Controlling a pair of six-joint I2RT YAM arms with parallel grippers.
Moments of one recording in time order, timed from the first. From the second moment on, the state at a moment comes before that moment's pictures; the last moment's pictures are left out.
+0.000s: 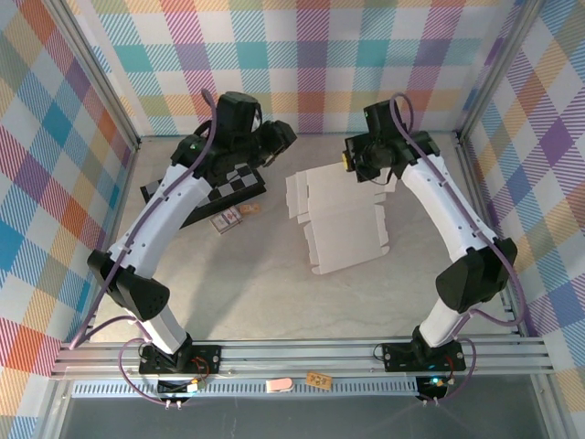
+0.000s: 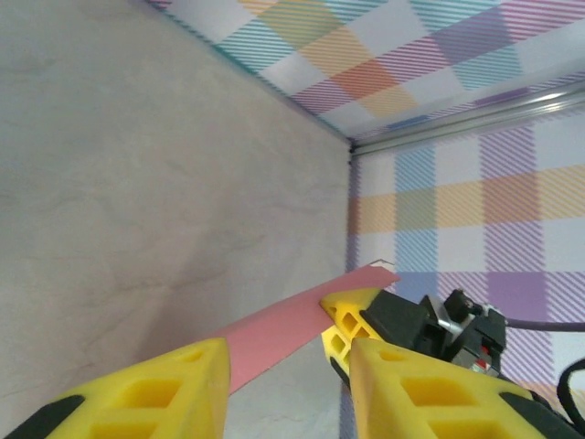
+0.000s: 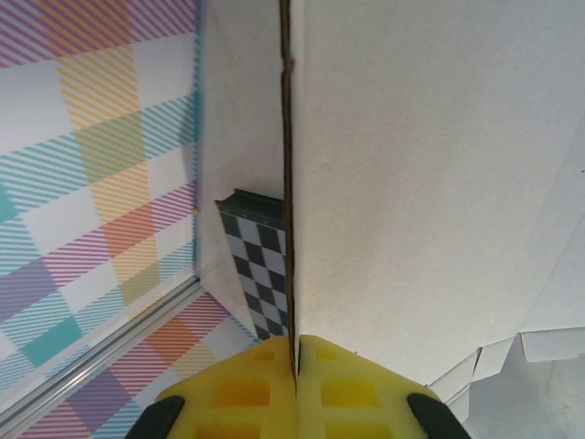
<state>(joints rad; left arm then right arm) -0.54 1.68 1.97 -0.81 0.16 -1.02 0.39 1.69 1.83 -0.97 -0.13 1.62</state>
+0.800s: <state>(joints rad) -0.62 1.83 2.19 -0.88 0.27 -0.99 0.33 1.69 1.94 -1.02 -0.13 1.60</state>
